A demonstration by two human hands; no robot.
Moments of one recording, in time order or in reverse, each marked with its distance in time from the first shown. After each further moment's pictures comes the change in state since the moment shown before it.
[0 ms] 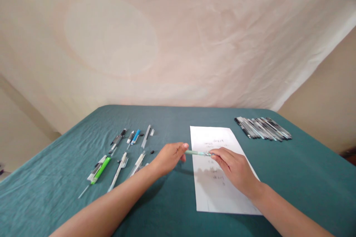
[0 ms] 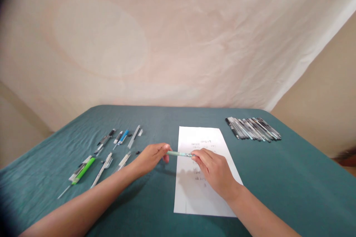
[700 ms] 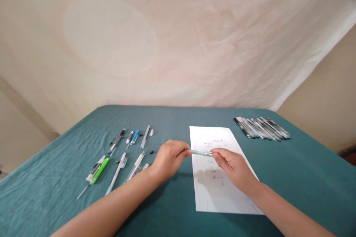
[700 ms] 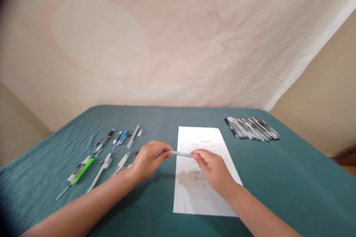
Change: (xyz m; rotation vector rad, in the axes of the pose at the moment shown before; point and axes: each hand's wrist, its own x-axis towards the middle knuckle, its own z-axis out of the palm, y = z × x) left_hand -0.007 0.005 0.001 0.216 0.198 0.308; right_hand 0.001 -0.003 -0.001 0.236 -0.075 0.245
